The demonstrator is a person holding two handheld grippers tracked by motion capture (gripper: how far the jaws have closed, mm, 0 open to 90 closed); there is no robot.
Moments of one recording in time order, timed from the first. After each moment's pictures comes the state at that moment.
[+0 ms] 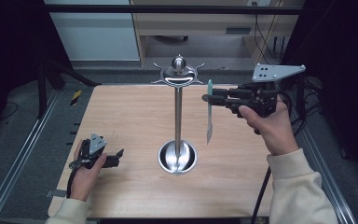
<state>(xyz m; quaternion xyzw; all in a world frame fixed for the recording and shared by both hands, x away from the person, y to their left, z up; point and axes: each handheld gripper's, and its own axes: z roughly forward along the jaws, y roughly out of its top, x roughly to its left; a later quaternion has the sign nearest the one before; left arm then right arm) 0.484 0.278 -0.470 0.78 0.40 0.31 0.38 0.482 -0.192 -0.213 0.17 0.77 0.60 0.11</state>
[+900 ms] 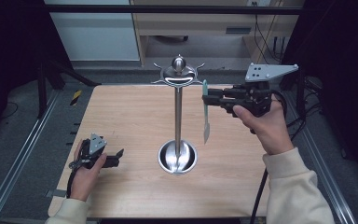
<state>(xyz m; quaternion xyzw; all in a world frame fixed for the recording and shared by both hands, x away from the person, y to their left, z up) 0.484 0.277 -0.469 0.78 0.40 0.31 0.38 0.485 -0.181 -0.213 0.18 0.78 0.59 0.12</state>
